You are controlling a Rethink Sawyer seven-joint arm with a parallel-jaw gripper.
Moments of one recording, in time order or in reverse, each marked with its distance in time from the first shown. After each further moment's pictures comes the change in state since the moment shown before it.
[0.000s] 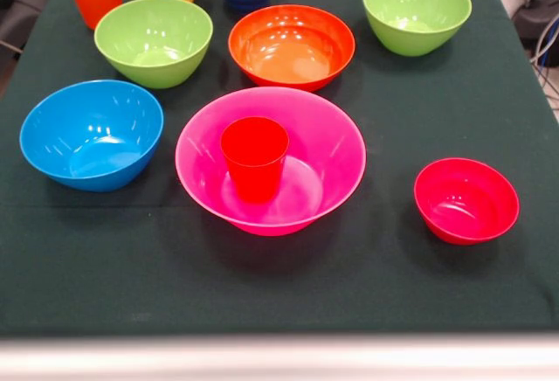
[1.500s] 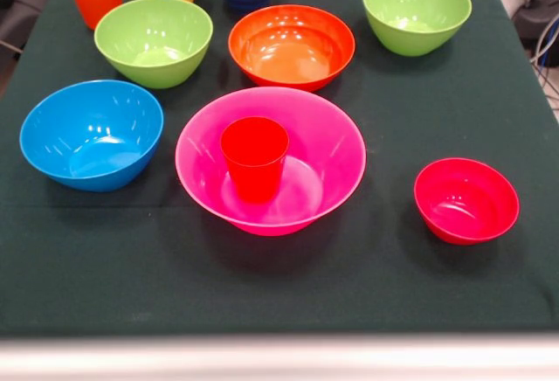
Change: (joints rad) arm 0.013 0.235 -0.077 0.002 -0.055 -0.214 0.000
